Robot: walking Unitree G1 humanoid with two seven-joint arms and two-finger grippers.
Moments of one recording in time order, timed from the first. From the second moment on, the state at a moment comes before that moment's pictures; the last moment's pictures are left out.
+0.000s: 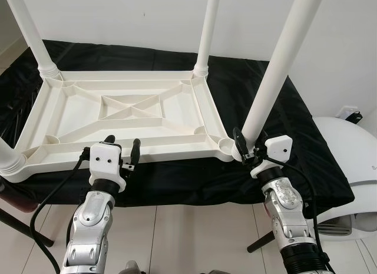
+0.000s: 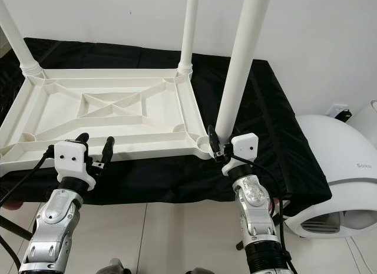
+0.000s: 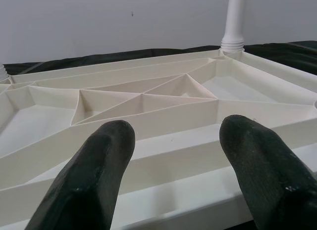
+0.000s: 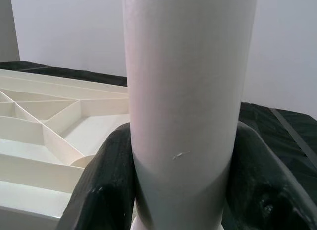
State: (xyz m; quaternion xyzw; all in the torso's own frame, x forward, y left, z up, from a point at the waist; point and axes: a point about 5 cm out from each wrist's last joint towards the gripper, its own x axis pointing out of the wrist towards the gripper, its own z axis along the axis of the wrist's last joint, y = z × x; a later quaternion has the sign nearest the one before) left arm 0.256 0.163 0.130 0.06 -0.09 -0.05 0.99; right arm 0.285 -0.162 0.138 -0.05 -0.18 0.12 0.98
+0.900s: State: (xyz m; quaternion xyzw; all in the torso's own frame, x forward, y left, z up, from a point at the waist) left arm 0.257 0.164 0.131 0.05 -0.09 -0.05 0.99; right arm 0.286 -0.161 0.139 -0.05 -0.18 0.12 0.98
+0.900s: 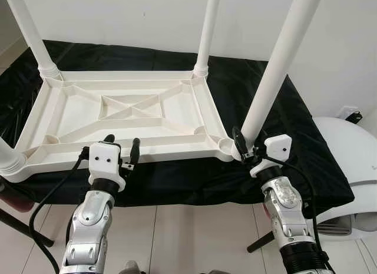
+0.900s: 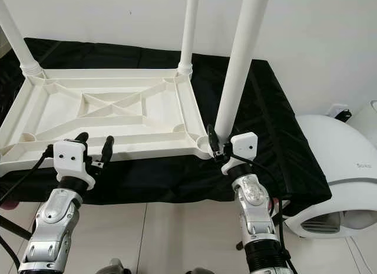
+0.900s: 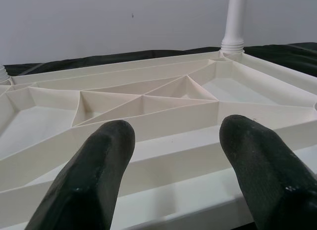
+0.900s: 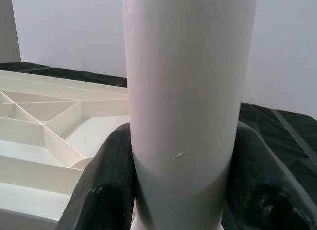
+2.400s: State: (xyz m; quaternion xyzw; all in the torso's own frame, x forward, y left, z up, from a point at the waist) left arm 0.275 0.148 0.143 0.10 -0.11 -0.11 0.98; right arm 0.289 -0.162 0.141 -0.05 -0.18 0.12 0.98
